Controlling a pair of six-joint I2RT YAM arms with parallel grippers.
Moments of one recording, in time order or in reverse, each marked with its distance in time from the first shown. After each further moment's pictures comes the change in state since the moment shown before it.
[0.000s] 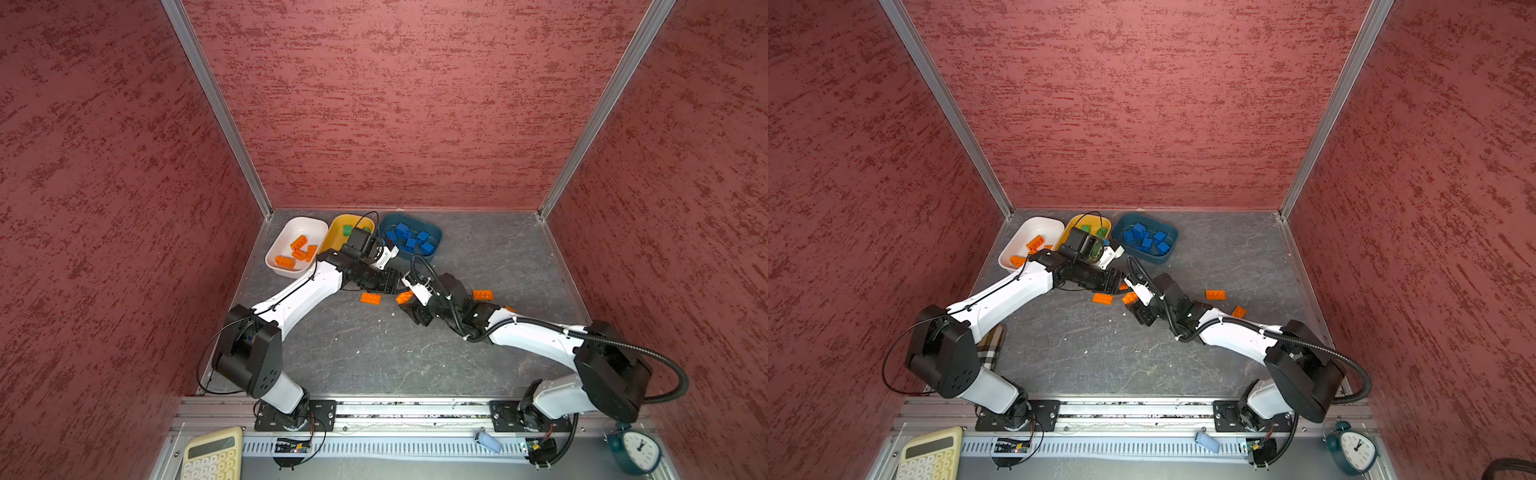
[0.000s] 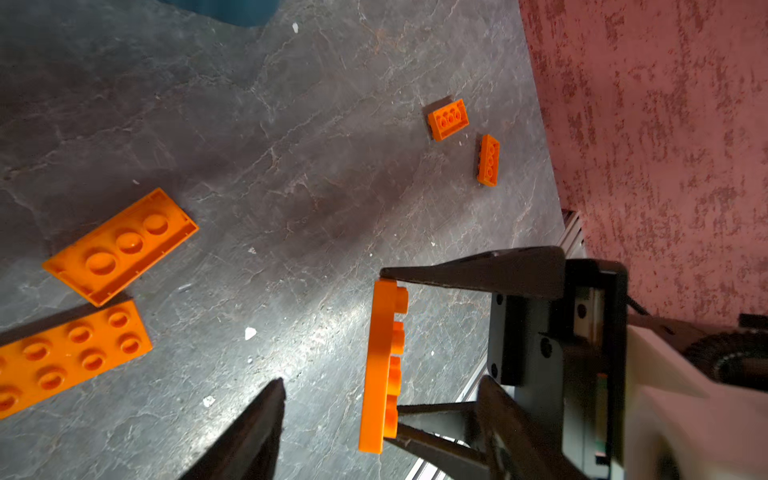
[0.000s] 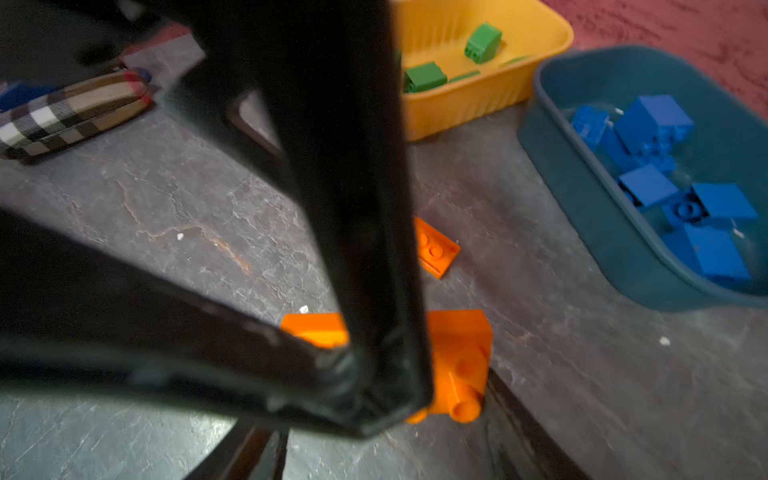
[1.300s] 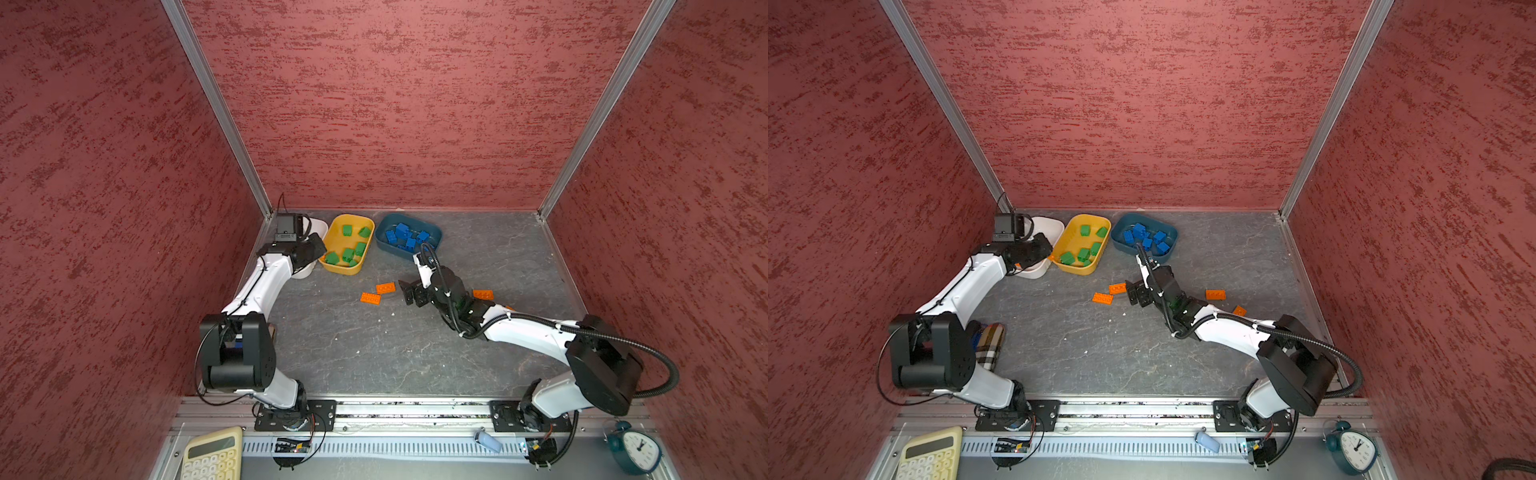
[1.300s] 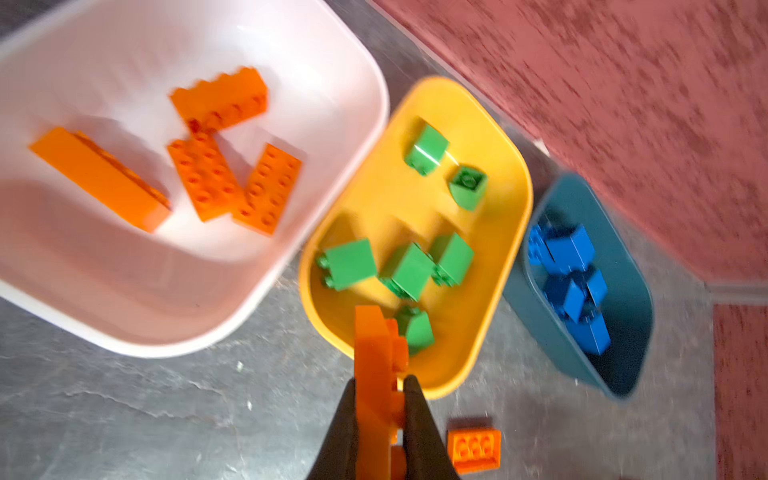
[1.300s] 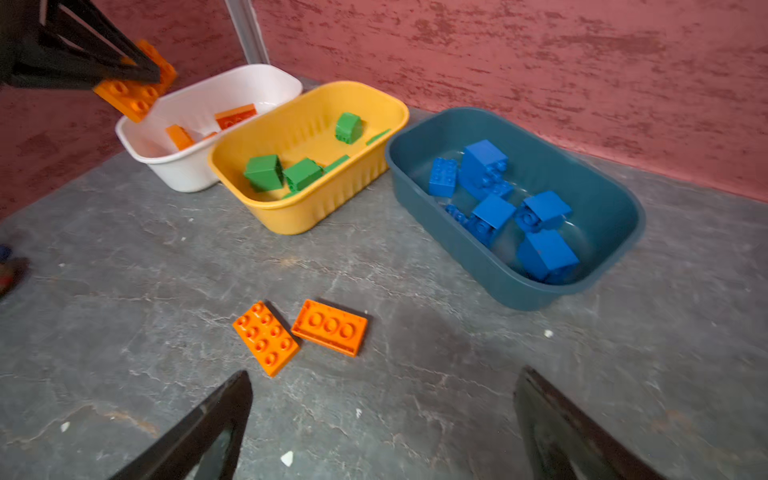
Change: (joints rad) left arm 0.563 0.027 0.015 0.197 -0.439 -0.274; right arm 0.000 0.042 0.028 0.127 0.379 0.237
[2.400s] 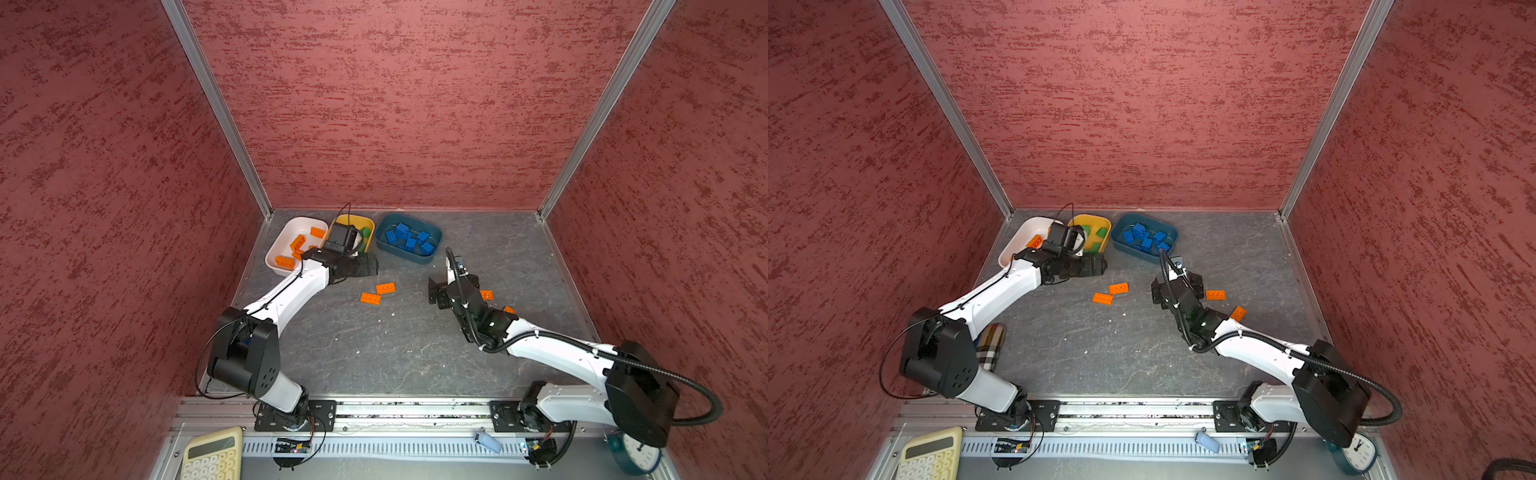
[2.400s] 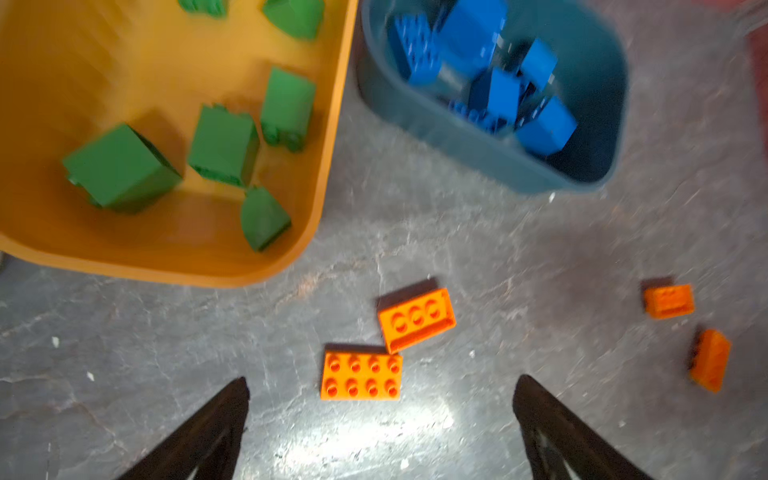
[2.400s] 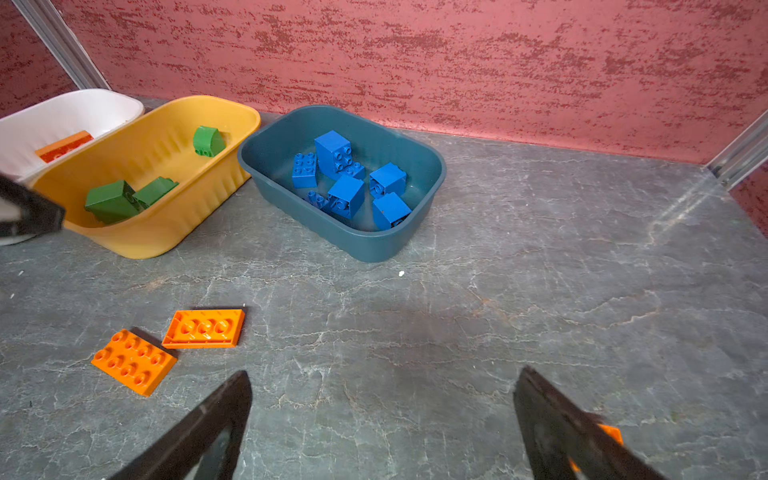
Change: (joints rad) left arm -0.440 -0.027 -0.075 -0.126 -0.079 0.187; right arm -0.007 -0.208 -0.131 -0.122 0.304 0.118
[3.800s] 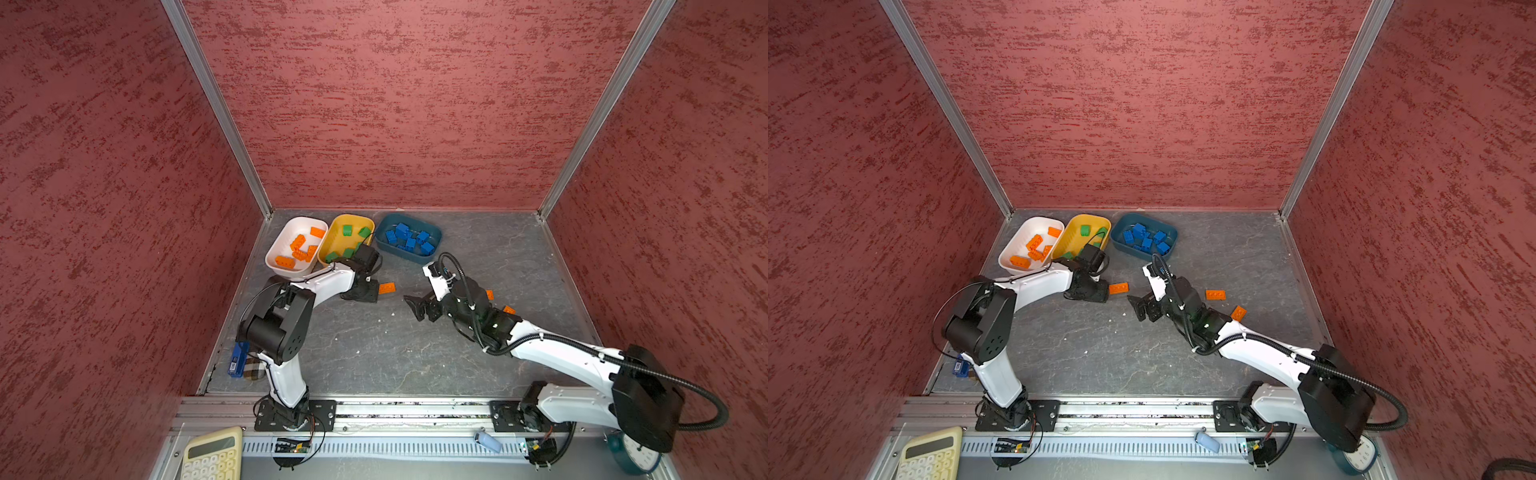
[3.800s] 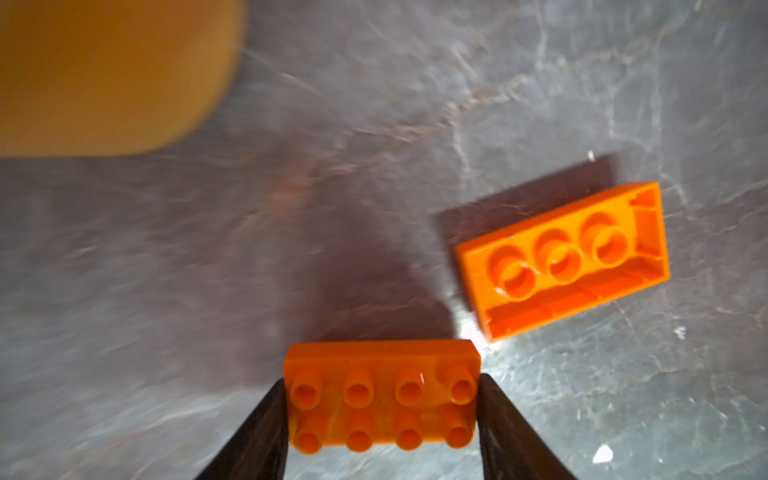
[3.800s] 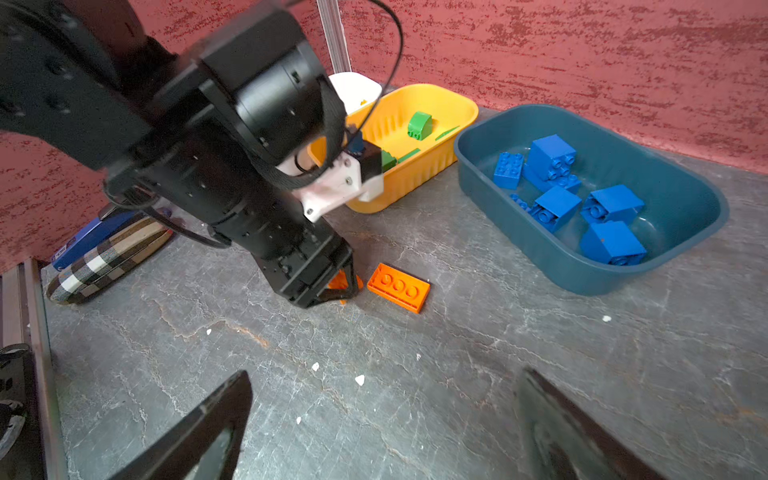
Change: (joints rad) left arm -0.048 0.189 -0.050 0.000 -0.113 0.040; right arm -0.002 -0.038 -0.013 0.093 -0.562 -0.116
